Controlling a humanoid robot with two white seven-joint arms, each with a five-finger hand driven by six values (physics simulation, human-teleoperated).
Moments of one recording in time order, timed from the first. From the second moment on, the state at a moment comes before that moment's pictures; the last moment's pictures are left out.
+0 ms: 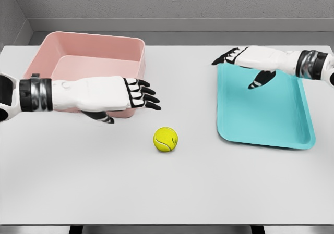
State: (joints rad) left arm -0.72 0.79 -0.73 -1.76 -0.28 -0.61 -0.56; right arm -0.93 -0.75 0.93 -1.14 0.24 -0.61 0.43
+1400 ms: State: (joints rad) left arm -0.81 0.54 -1.00 -1.52 -0.32 -0.58 -0.61; right arm -0.92 -0.75 0.90 -1.12 0.24 -0.61 0.43
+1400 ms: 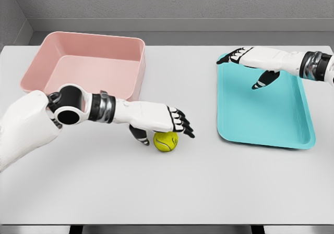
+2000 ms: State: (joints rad) left arm -0.79 0.54 -1.00 -1.49 -0.33 -0.58 -0.61; right arm -0.92 -0.74 0.90 -1.11 0.24 -0.61 0.43
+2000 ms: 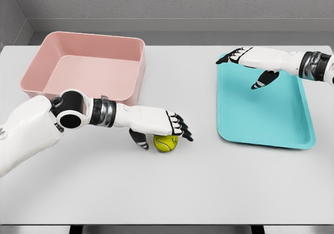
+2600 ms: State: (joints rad) left arm -0.77 0.53 -1.00 -1.49 -0.36 -0.58 -0.61; right arm -0.92 -0.74 0.90 -1.11 0.24 -0.61 0.43
